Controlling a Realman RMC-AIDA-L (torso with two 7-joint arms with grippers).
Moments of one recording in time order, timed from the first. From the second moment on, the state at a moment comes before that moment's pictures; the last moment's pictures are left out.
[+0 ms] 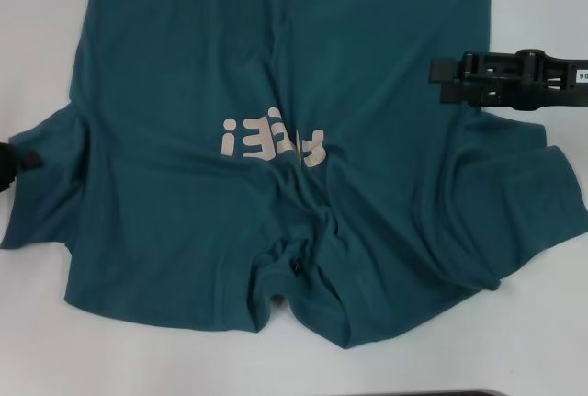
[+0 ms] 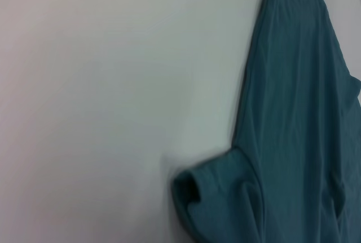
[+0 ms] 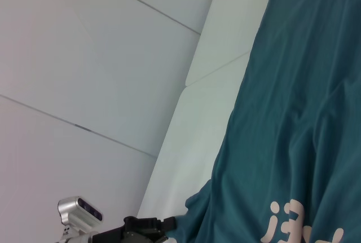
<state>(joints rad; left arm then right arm) -0.38 -1.99 -2.70 -0.70 -0.85 1.44 -2.55 0.56 1.96 -0.56 -0.53 -2.07 -1.69 2.19</state>
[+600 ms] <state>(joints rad) -0.41 -1.91 -2.66 -0.75 -0.82 1.46 -2.56 0.56 1.96 -0.56 -0.53 -2.07 -1.69 2.19</state>
